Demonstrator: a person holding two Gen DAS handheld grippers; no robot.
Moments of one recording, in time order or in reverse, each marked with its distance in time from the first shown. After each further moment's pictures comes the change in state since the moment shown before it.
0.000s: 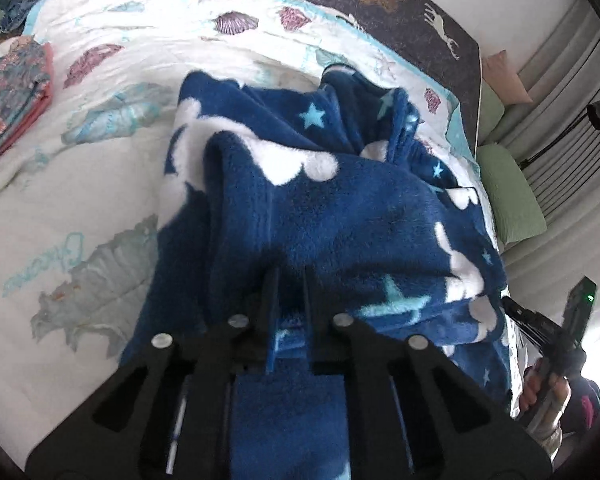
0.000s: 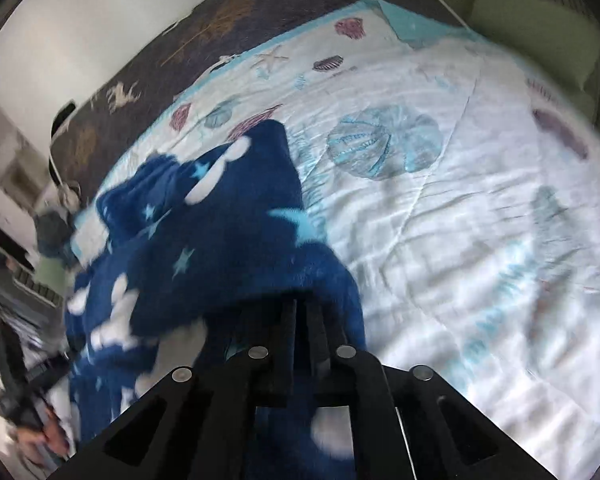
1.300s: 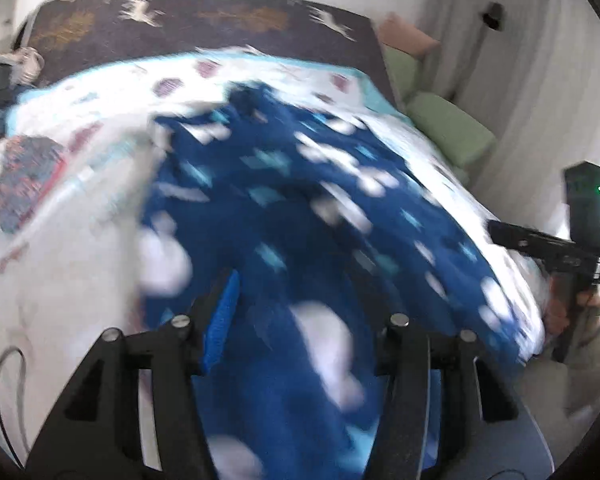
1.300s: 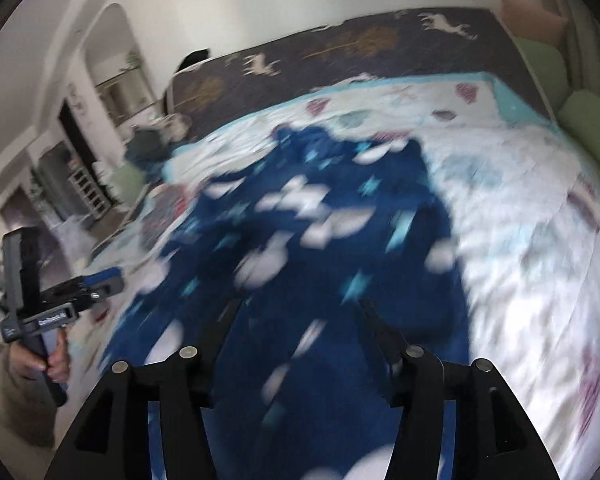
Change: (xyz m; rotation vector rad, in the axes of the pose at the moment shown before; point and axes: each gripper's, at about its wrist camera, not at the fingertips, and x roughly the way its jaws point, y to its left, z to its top) left arm -0.144 -0.049 -0.161 0.383 -0.099 -0.065; right arm -0.137 0.057 -0.141 -0.377 -0.059 0.226
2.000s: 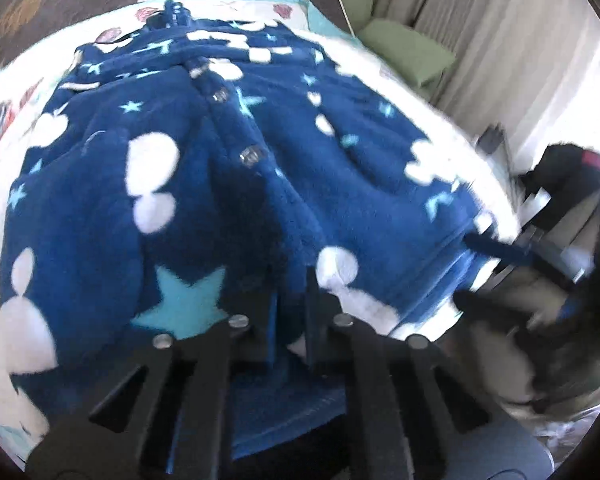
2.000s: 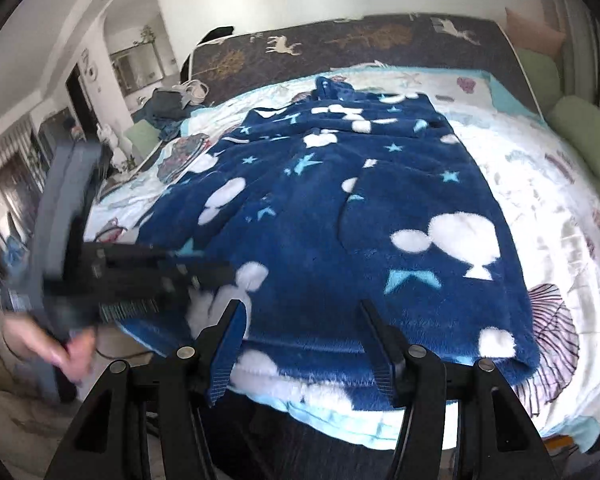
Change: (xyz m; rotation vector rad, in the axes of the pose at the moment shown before) left arm 0.012 -0.098 -0.093 0.063 0.173 -0.067; right arm -0.049 0.075 -0.152 -0.121 -0.003 -0.091
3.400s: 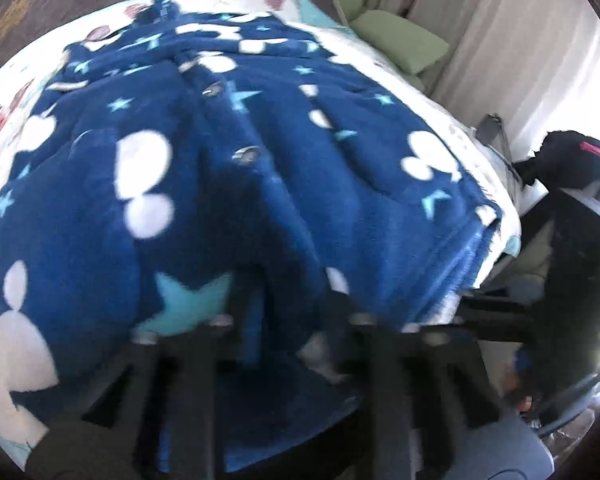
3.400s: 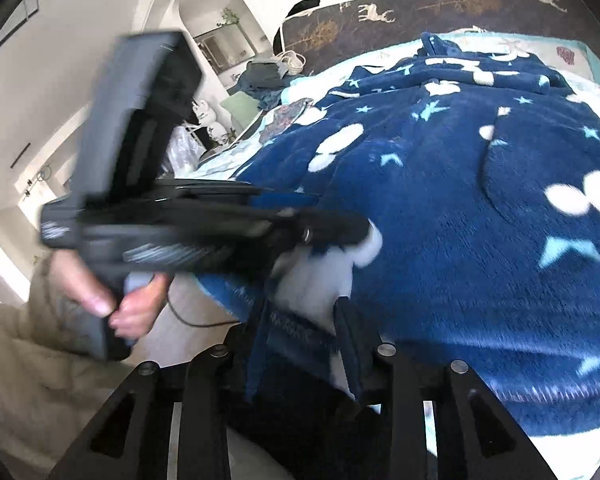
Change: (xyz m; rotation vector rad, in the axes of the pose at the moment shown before) left arm 0.015 0.002 0.002 0.032 0.045 0.012; right arm 0.047 0.014 -0.021 -0.029 0.106 0.434
